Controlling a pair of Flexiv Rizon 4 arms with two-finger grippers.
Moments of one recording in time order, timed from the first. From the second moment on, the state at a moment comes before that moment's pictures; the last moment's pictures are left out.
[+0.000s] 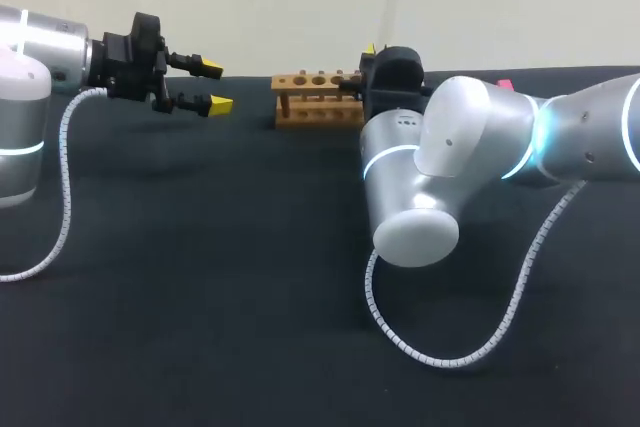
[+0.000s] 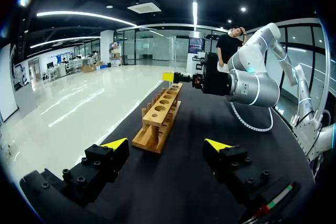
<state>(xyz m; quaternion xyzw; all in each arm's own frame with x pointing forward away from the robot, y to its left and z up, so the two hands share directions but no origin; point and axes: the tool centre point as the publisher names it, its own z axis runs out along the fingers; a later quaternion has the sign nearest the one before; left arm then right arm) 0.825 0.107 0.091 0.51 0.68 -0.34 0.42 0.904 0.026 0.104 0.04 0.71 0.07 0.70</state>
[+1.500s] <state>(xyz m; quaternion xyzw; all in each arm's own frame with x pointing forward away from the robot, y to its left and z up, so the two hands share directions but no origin) 0.825 0.107 0.091 0.51 0.68 -0.34 0.42 0.892 0.038 0.125 0.03 0.70 0.06 0.71</state>
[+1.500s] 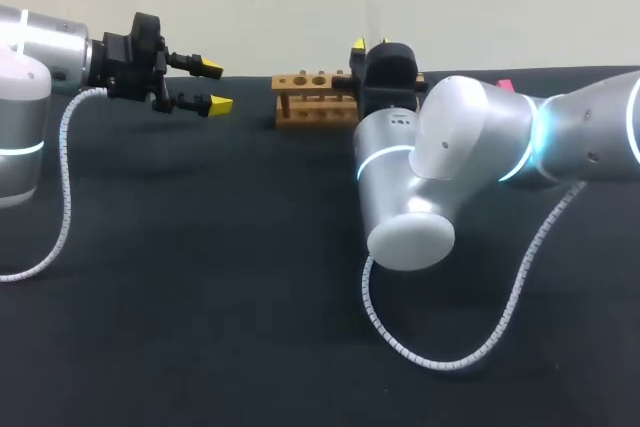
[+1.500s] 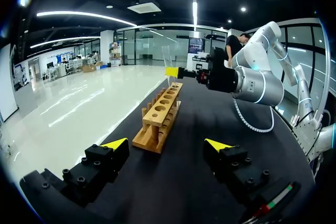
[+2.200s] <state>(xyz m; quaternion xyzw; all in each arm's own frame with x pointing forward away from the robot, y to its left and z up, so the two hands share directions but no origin) 0.825 0.107 0.091 0.51 0.68 -0.34 0.42 0.881 0.033 0.125 0.04 0.70 0.06 0.71</state>
